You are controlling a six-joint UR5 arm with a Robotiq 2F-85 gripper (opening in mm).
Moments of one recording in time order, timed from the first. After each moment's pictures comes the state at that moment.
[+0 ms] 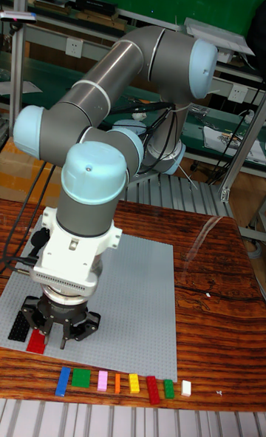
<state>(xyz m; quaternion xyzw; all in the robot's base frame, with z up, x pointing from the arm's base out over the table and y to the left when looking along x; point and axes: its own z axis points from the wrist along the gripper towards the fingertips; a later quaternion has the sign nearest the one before) 0.732 -0.088 0.026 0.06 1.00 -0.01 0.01</state>
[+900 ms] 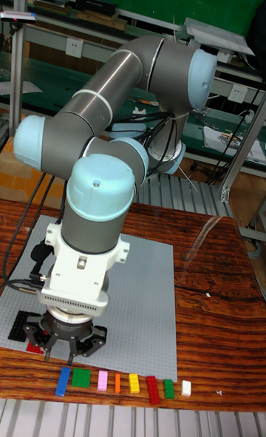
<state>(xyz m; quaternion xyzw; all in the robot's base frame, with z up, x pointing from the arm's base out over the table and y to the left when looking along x) 0.763 -0.076 0.024 0.03 1.00 0.00 0.02</state>
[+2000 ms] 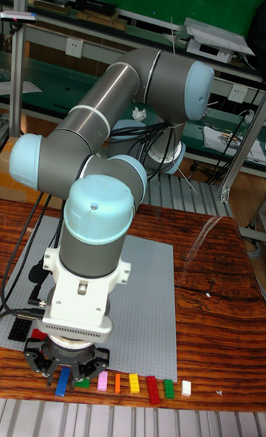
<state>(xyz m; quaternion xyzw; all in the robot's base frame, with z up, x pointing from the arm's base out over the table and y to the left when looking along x) 0.794 -0.067 0.011 0.01 1.00 0.01 0.03</state>
